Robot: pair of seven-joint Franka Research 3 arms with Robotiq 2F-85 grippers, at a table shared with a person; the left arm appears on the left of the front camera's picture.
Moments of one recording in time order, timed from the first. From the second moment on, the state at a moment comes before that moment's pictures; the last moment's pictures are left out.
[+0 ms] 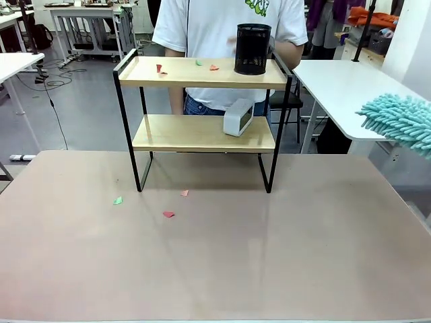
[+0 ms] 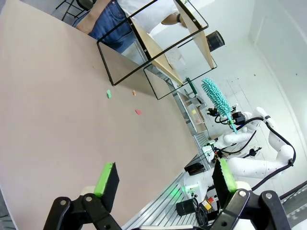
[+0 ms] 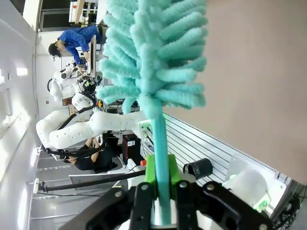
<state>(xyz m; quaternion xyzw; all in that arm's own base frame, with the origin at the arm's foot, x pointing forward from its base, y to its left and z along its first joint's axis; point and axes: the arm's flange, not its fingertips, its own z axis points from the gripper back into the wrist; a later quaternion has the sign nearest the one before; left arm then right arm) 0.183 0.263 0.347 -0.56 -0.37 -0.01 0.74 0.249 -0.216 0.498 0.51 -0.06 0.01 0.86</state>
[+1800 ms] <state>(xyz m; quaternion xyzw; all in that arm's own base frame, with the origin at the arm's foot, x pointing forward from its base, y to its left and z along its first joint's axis) 0.184 0.263 0.347 -0.56 -0.37 -0.01 0.74 0.290 -0.028 0.661 0.44 -0.16 0.02 0.88</state>
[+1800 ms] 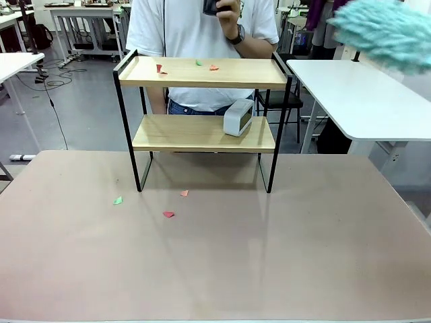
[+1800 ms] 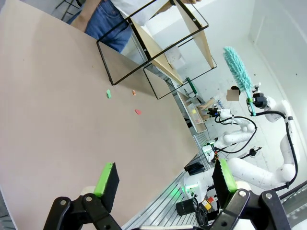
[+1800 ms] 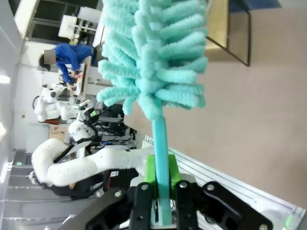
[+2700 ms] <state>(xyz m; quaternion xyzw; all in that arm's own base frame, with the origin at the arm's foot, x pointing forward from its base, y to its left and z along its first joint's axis) 0.184 0.263 0.347 -0.56 -0.37 -0.01 0.74 0.349 0.088 0.648 0.41 -0.14 0.03 0.90</state>
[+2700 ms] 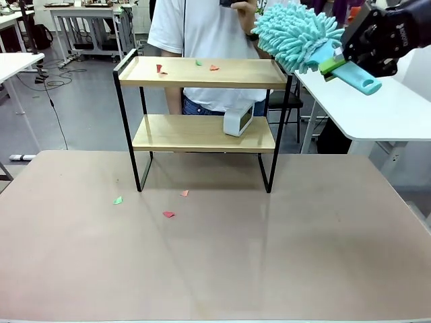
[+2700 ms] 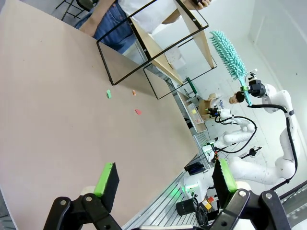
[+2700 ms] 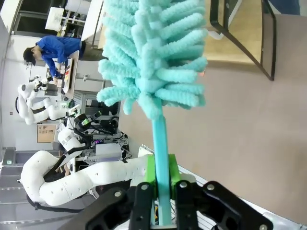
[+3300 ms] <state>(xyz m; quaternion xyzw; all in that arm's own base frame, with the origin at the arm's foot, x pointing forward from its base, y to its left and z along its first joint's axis) 0.184 0.263 0.347 -0.56 -0.37 -0.01 0.74 0.429 0.166 0.634 0.35 -0.15 0.02 0.92</state>
